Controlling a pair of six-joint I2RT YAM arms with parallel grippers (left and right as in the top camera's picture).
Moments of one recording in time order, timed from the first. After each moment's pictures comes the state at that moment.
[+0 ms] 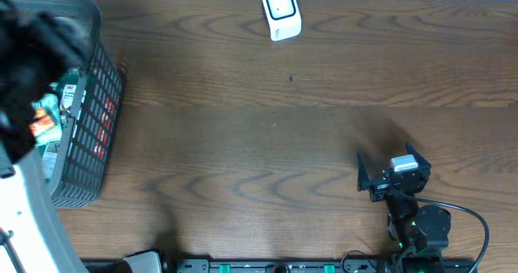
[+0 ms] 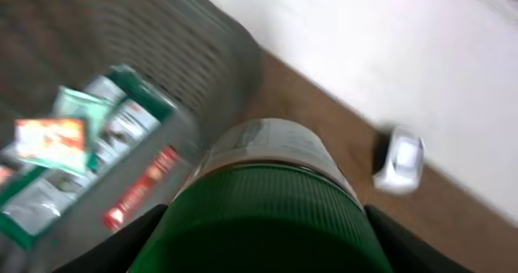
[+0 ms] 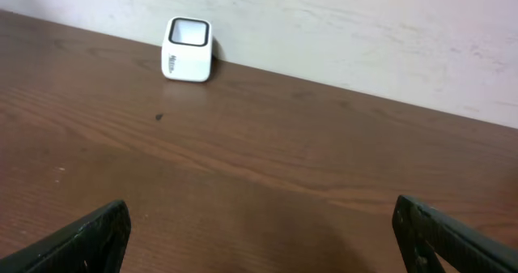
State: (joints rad) left arm 0.20 1.45 2.14 -1.38 0.02 -0.43; right arm 0.04 0.08 0.01 -0.06 -0.13 -0.16
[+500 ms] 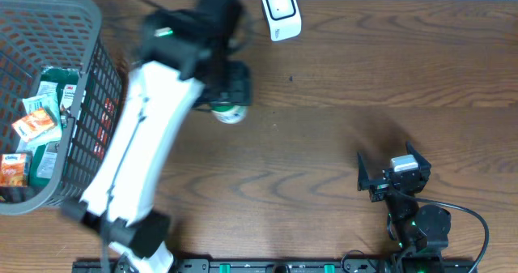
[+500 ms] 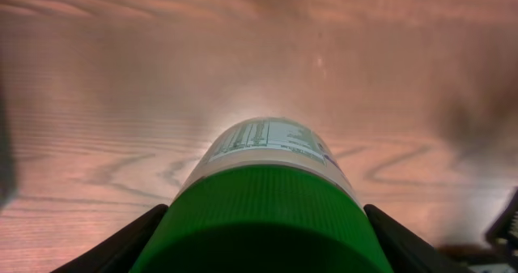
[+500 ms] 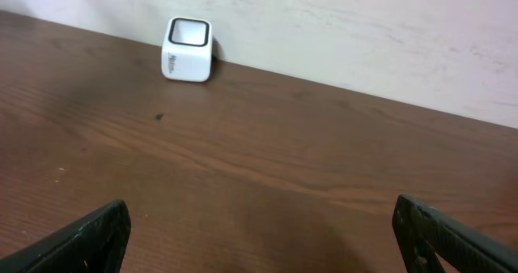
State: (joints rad) left arm -0.45 1.80 2.15 -1.70 0.02 -0.45; right arm 0.04 0.08 0.01 -0.06 -0.13 -0.16
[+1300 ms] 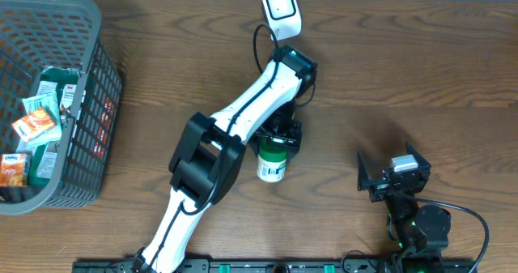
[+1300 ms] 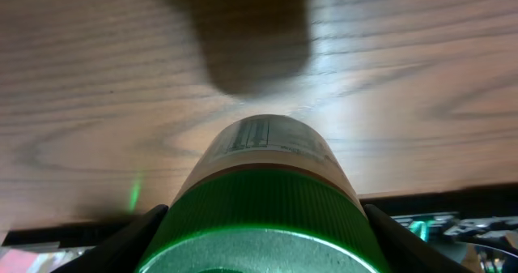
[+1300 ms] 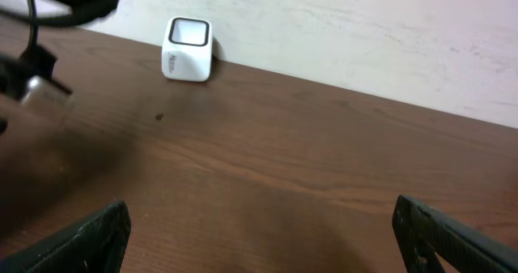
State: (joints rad) left arm -0.67 2.32 2.00 -1.70 0.23 -0.36; right arm 0.04 0.08 0.01 -0.06 -0.13 -0.16
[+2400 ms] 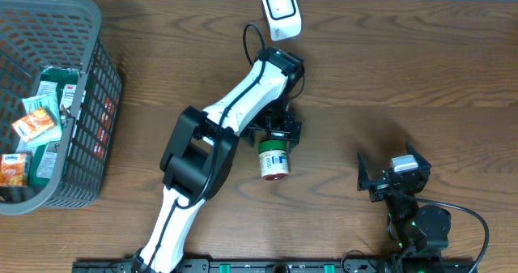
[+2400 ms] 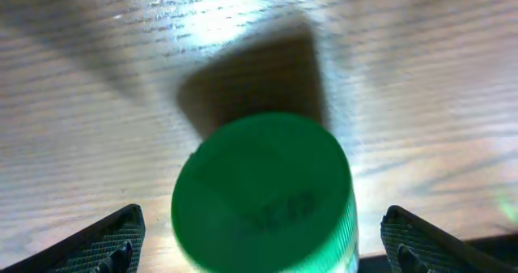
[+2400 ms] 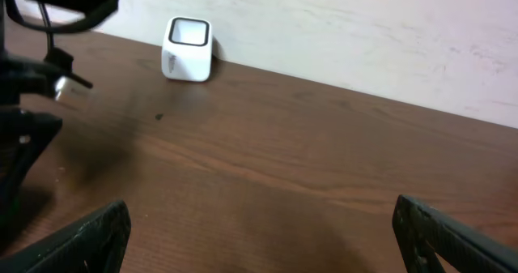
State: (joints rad) left arm -0.60 2.29 1.91 -1.46 0.24 -0.36; right arm 0.04 0.08 0.01 -0.06 -0.13 -0.16
